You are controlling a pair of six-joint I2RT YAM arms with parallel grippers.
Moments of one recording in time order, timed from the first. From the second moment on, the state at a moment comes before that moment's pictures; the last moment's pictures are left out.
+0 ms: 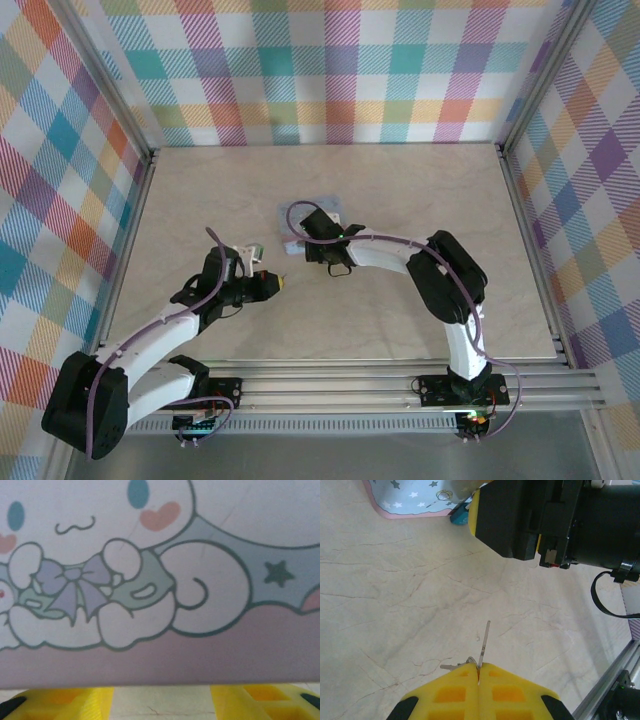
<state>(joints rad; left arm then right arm) -0.41 1.04 0.43 -0.09 0.42 -0.58 0.83 2.00 1.35 -0.37 0.23 0.67</state>
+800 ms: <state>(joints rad) -0.41 1.01 0.40 -0.09 0.42 -0.57 0.89 2.10 1.48 -0.44 0.35 0.64</state>
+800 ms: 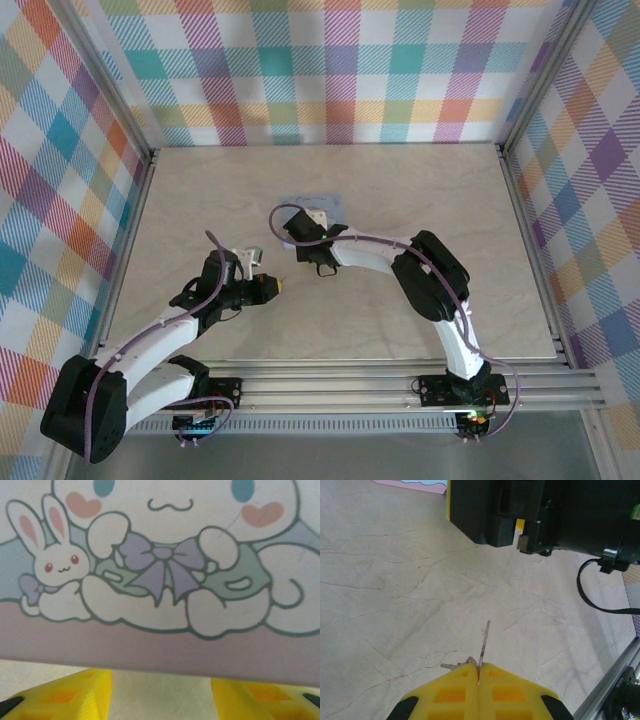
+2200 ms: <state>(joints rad) -0.41 1.03 0.40 -0.09 0.42 -0.44 0.81 1.99 1.53 -0.57 0.23 0.61</state>
